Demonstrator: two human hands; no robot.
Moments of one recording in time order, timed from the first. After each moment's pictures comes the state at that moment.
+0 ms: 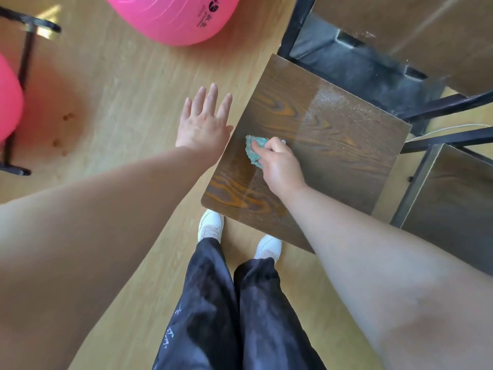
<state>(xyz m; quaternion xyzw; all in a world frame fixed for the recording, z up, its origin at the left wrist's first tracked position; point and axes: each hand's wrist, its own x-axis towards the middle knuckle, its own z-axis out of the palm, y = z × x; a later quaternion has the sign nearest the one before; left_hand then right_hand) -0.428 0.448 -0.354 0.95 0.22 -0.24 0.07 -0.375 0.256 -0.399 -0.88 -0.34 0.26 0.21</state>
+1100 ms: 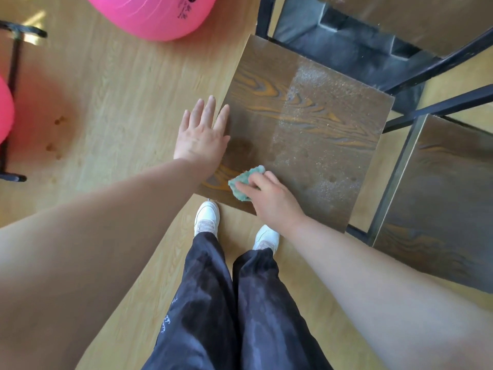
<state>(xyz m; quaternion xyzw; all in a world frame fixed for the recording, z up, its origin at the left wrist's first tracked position) -0.463 0.395 -0.352 0.95 0.19 -0.23 0.08 -0.453 0.183 -0.363 -0.83 -0.43 0.30 0.17</state>
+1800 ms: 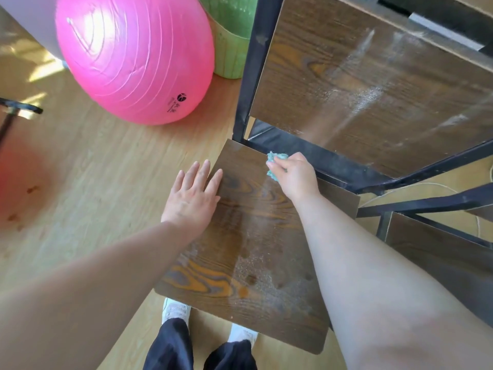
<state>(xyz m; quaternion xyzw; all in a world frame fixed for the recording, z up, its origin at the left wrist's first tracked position) -0.376 0.411 -0.362 0.96 0.17 -0.22 0.06 -0.196 0.243 -0.380 -0.93 -0.19 0.20 0.22</state>
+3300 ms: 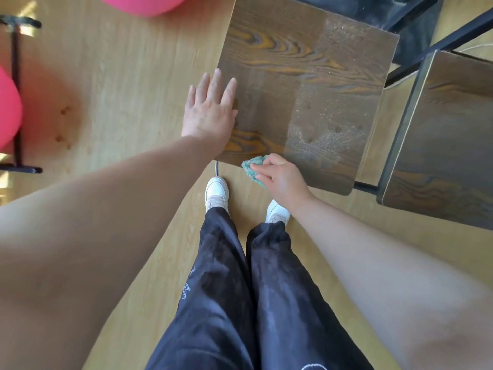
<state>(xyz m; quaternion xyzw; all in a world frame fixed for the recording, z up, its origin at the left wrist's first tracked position) -0.492 0.365 -0.339 0.96 0.16 -0.20 0.07 -0.506 0.150 -0.369 -0.85 -0.28 0.31 0.31</state>
